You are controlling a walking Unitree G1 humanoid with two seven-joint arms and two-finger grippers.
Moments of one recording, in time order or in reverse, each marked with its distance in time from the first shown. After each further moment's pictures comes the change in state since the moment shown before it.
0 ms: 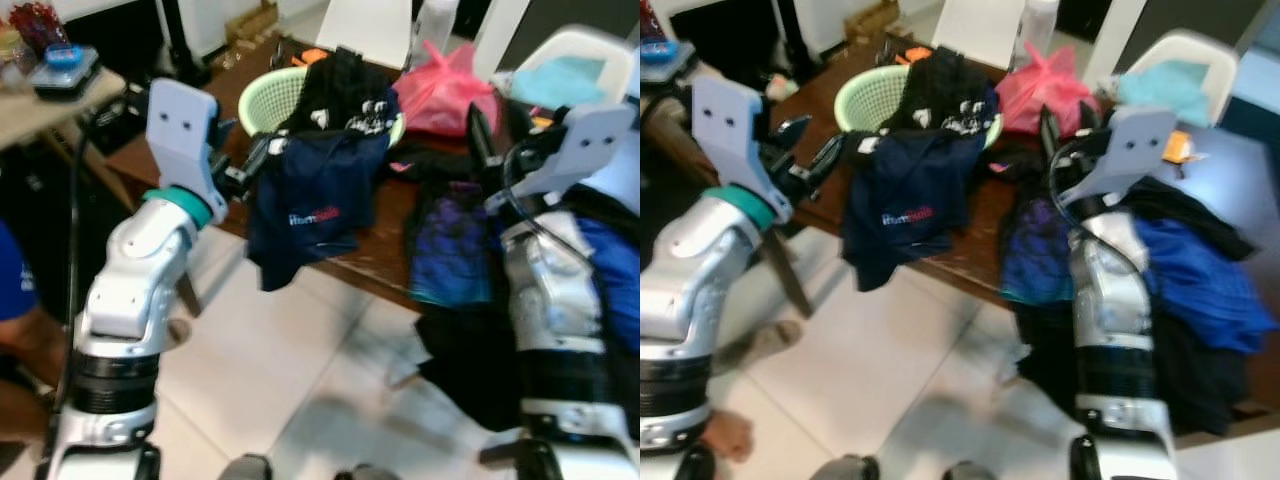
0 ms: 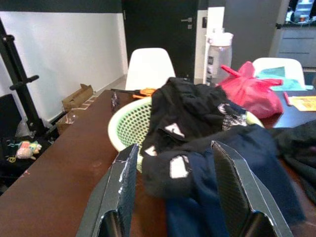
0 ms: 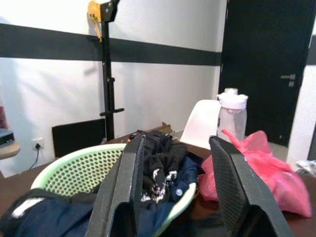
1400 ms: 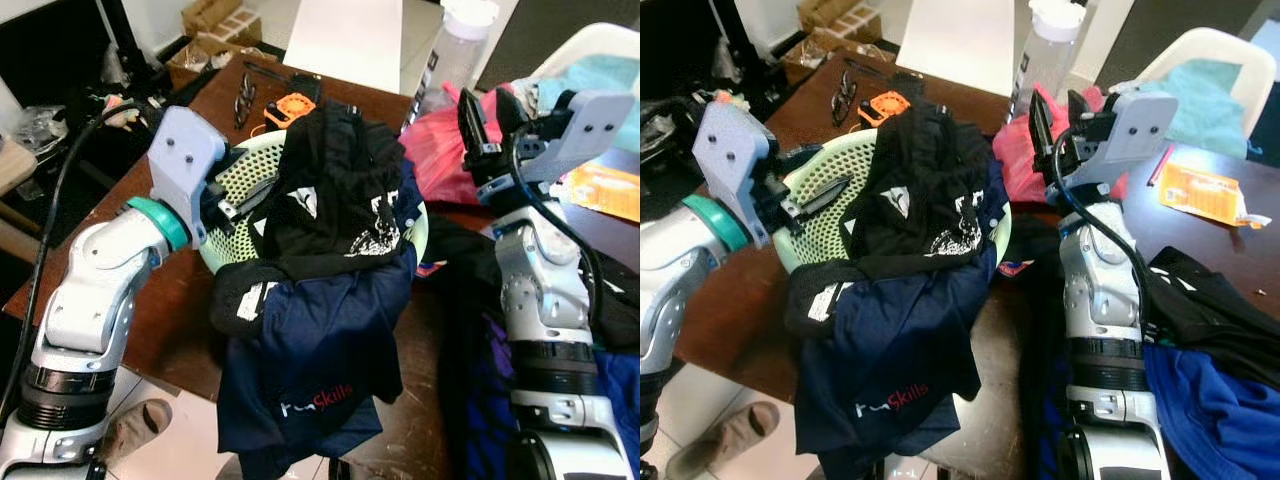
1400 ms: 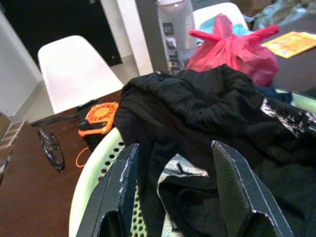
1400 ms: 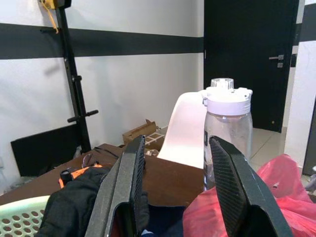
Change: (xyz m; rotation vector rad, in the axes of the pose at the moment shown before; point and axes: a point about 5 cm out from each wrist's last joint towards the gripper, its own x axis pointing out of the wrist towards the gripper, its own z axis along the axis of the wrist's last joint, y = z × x) left arm -0.018 0.007 -0.013 0.221 0.085 -0.326; right arm 0.001 0.006 -0.001 0.047 0.002 0.015
